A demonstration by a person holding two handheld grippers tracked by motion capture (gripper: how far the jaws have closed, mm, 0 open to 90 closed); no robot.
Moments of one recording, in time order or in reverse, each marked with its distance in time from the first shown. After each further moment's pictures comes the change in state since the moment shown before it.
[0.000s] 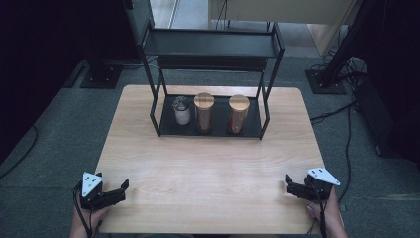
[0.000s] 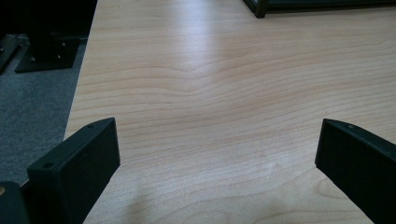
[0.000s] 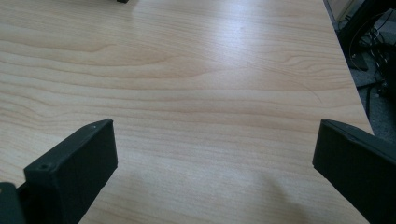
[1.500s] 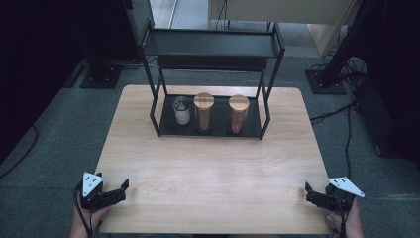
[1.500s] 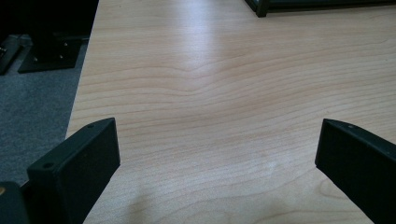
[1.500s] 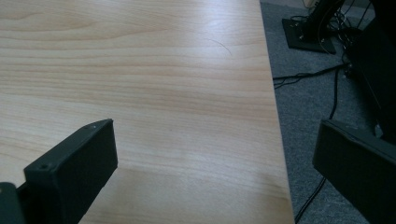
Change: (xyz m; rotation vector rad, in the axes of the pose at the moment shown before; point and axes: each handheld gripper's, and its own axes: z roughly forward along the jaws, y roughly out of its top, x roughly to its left) left arm -0.001 0.000 0.000 0.003 0.008 0.003; right arm -0.046 -0.025 -0.027 0.022 -0.078 0.043
